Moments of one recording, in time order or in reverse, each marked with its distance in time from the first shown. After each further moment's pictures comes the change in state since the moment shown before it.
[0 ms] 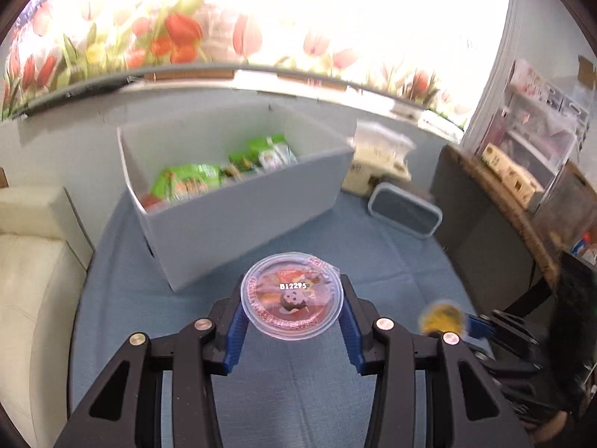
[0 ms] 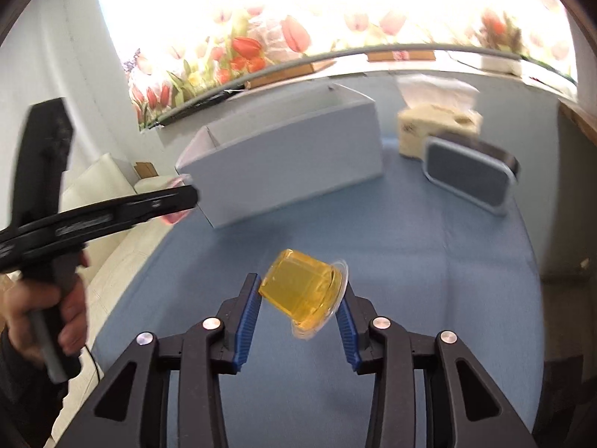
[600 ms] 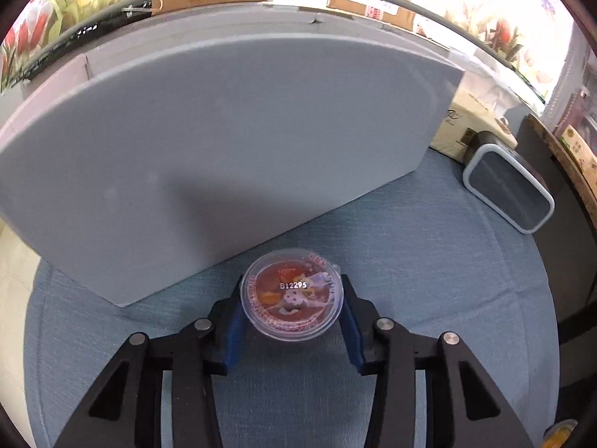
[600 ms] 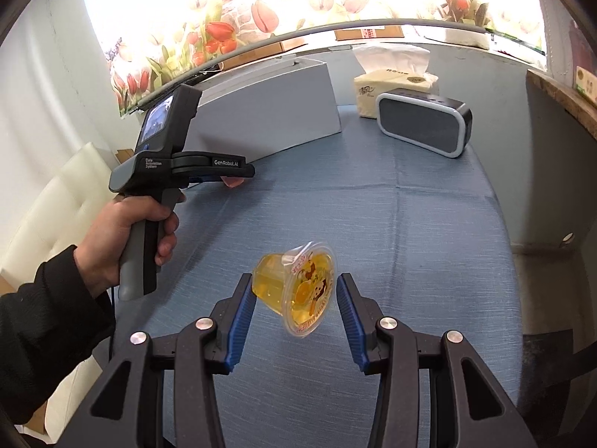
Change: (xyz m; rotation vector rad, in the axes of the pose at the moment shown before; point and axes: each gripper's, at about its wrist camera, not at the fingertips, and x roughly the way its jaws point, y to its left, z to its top) left arm 0.152 0.013 -0.010 -0.057 0.172 0.204; right arm -0.030 -0.030 -0.064 0.045 0.053 -0.077
